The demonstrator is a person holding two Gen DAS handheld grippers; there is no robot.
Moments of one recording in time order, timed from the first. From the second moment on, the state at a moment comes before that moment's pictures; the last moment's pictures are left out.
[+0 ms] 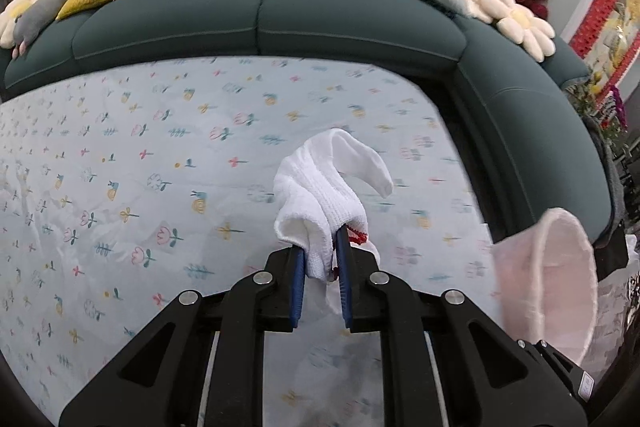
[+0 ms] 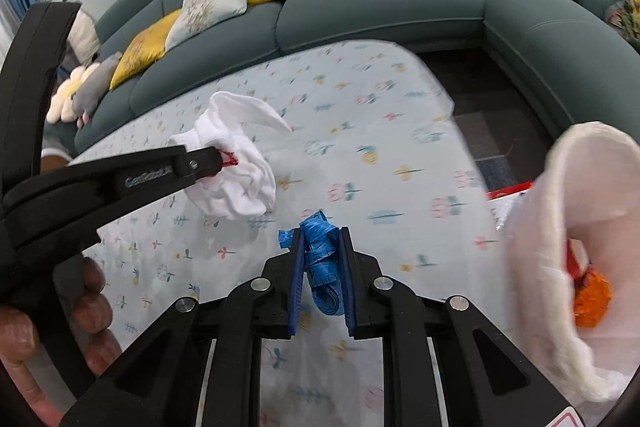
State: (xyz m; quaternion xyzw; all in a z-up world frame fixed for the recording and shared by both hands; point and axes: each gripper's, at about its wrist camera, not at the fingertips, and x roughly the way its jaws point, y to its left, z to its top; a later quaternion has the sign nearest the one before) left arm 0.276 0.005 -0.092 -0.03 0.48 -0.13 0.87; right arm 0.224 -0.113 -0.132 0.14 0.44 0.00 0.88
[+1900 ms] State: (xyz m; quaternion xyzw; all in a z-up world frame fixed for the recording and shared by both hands) left arm 0.146 -0.208 -0.030 0.04 0.45 -0.26 0.85; right arm 0.064 -0.333 -0.061 0.22 0.34 -0.16 0.90
